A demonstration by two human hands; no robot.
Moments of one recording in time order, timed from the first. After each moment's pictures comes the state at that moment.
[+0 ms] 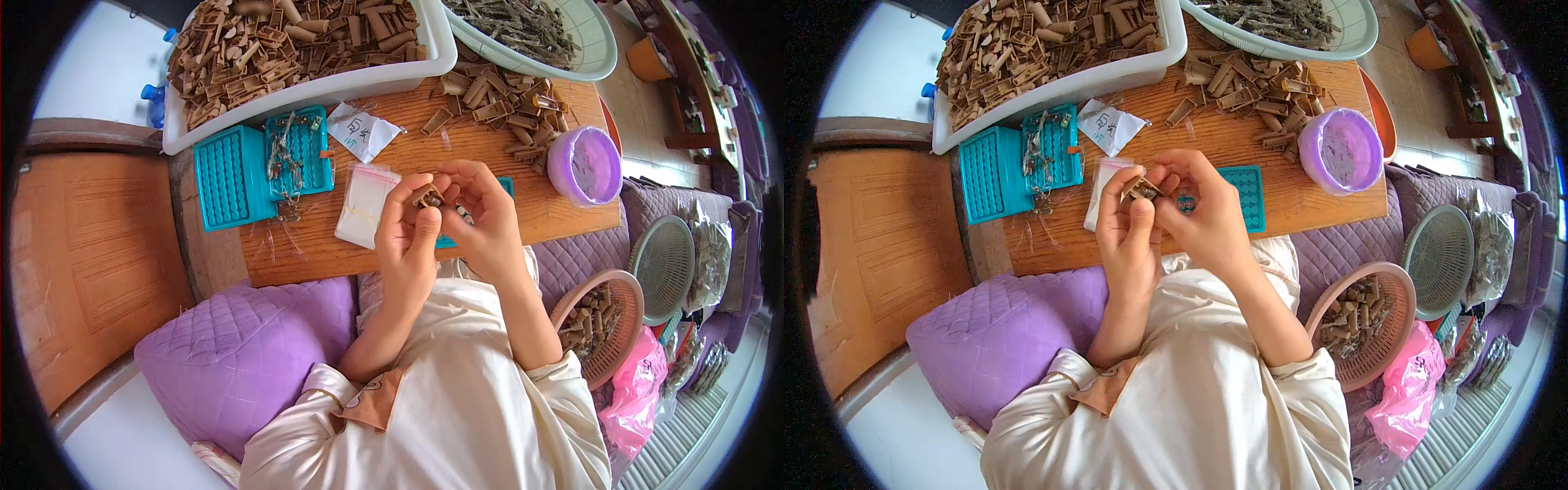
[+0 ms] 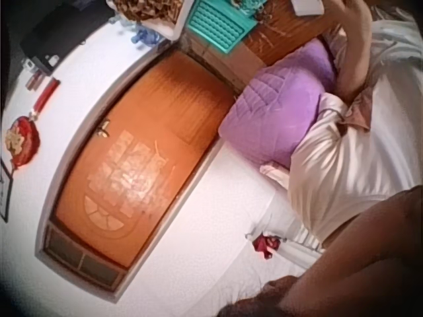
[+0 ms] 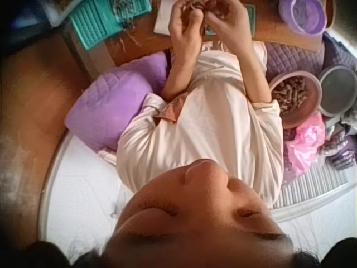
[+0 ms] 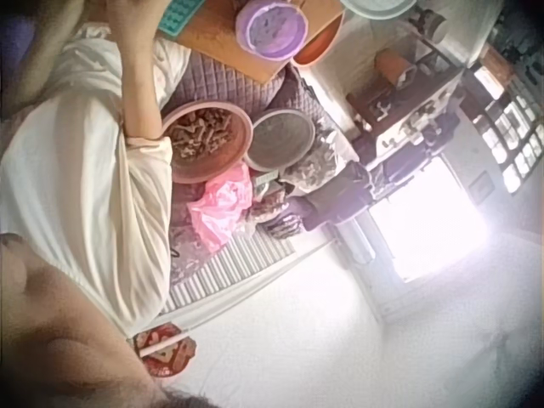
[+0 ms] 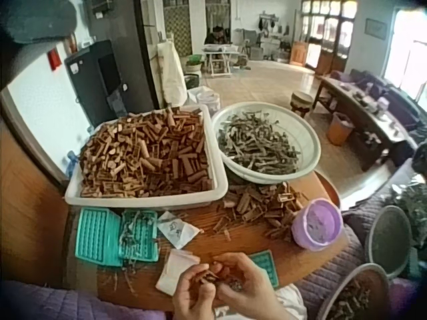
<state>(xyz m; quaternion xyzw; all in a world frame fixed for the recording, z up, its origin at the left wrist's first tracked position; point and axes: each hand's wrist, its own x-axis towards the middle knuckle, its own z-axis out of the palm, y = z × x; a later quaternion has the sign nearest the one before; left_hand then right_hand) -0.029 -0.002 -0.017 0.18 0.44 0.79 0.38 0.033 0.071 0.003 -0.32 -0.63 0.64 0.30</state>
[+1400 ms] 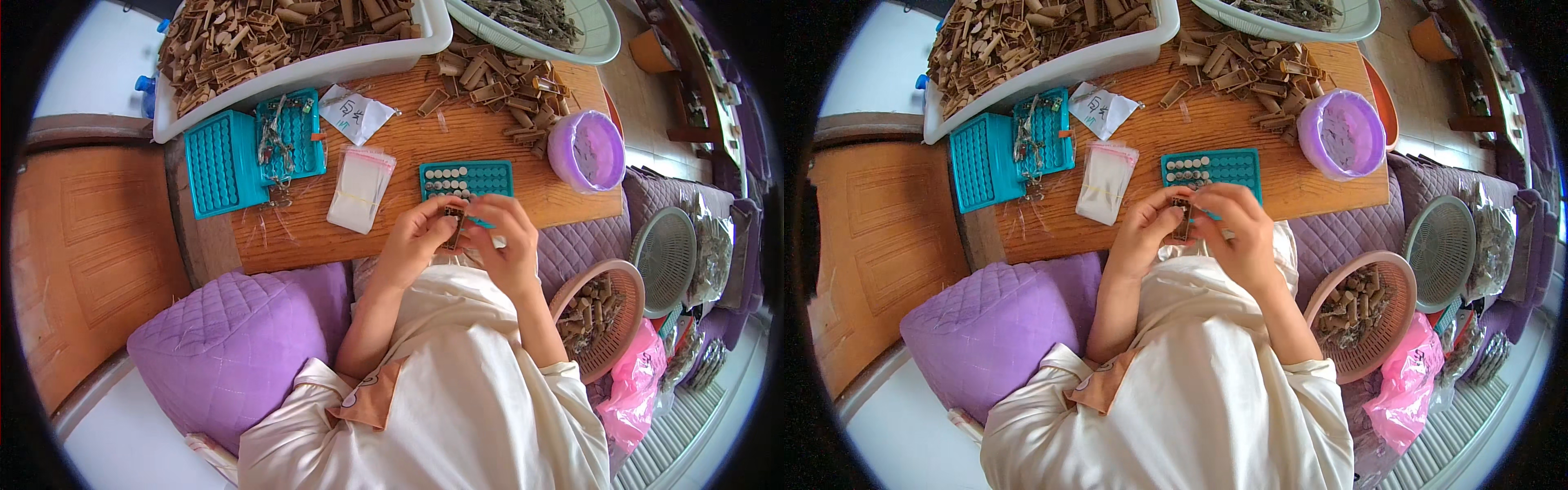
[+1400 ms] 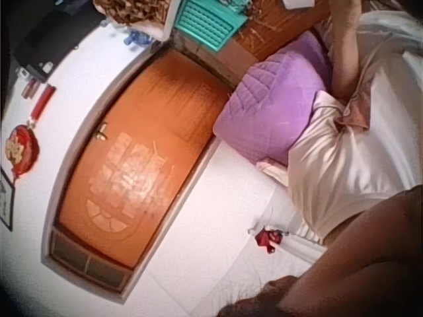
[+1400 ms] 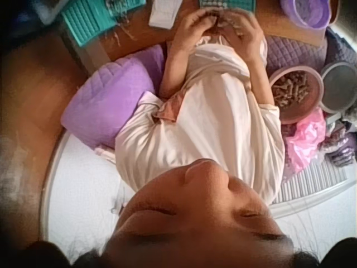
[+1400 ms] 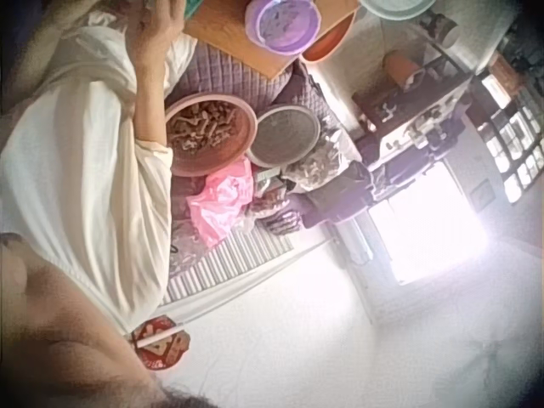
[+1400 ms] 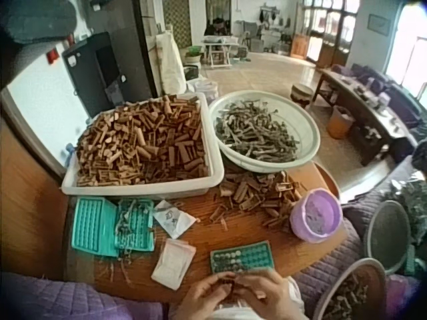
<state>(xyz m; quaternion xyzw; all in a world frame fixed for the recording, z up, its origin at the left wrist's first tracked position) -0.033 -0.017 -0.041 0.13 0.44 0.61 0.65 0.090 0.060 -0.019 -0.30 -0.80 0.42 0.31</state>
